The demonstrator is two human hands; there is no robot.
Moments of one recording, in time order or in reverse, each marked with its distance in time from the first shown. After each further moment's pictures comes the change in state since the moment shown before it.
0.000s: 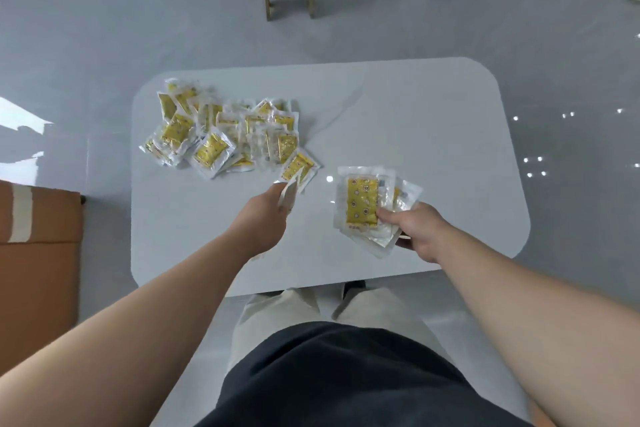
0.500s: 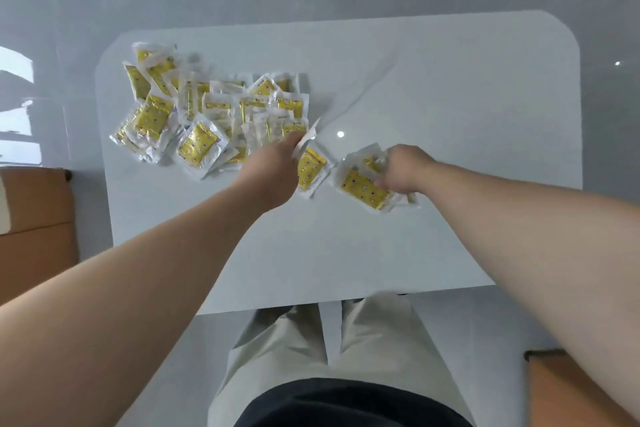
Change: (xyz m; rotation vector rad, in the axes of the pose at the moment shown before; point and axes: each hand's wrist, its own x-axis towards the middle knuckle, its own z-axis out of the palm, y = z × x) left_hand 0.185 0.016 -0.029 0.243 0.009 0.040; right_hand 0.168 -0.131 0.060 -1.301 -0.116 -0.200
